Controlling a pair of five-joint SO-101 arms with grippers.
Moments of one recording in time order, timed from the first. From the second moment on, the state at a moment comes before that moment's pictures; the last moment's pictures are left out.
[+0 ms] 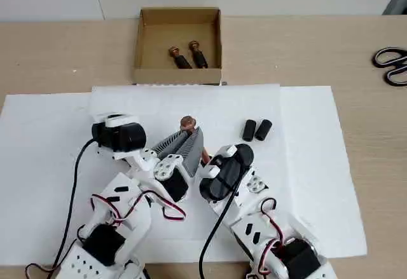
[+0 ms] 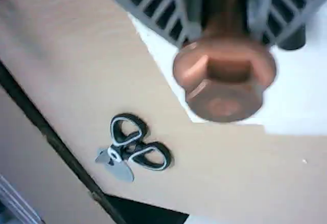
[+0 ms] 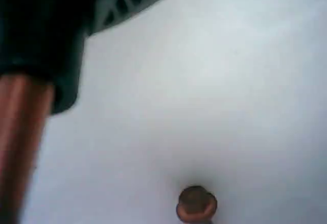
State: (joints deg) left arm 30.5 -85.2 78.6 28.9 39.0; right arm -37.4 -103.6 80.6 60.0 6.5
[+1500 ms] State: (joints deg) left arm 37.4 -85.9 83.4 36.4 38.7; right arm -37.4 -103.4 81.2 60.1 6.4
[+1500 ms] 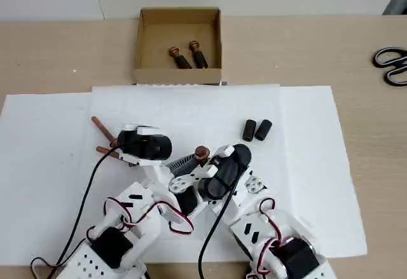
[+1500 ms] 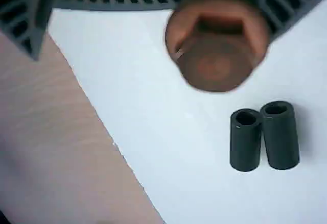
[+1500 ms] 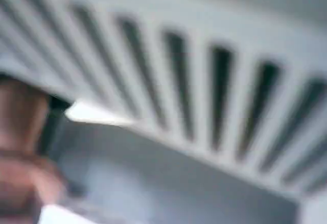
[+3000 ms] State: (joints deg) left arm 3.2 -85.6 94.0 36.5 10.9; right arm -24.0 -103.4 81.8 59.4 6.5
